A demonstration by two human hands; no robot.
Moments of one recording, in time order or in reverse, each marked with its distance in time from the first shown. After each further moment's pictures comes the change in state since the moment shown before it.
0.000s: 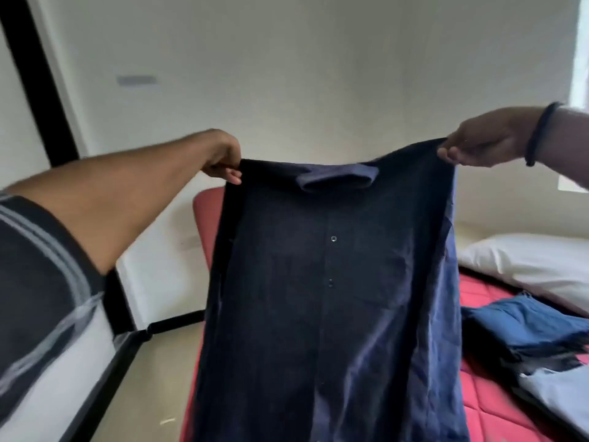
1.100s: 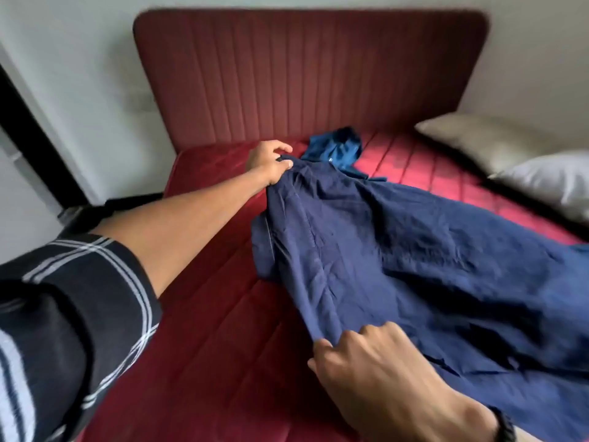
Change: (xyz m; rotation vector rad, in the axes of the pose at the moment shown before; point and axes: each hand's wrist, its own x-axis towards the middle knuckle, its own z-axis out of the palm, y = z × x) left_hand 0.263 -0.138 0.411 -0.305 0.030 0.312; right_hand -0.111 0.400 0.083 -1.692 -0.588 -0.570
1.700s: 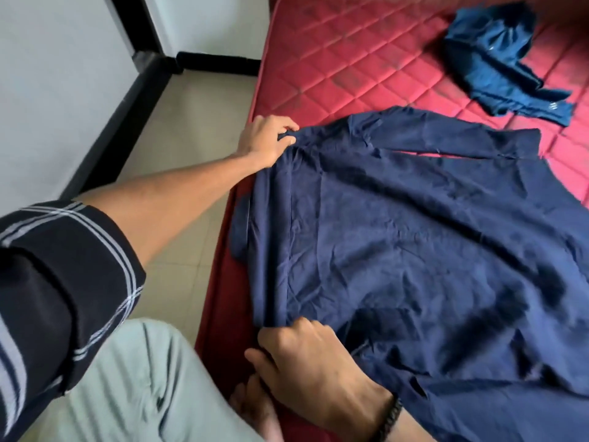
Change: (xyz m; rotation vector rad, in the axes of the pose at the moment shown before) left_hand -0.156 -0.307 -0.118 0.376 -0.011 -0.081; right_hand 0.067 -0.264 0.101 0.674 -0.442 -0.243
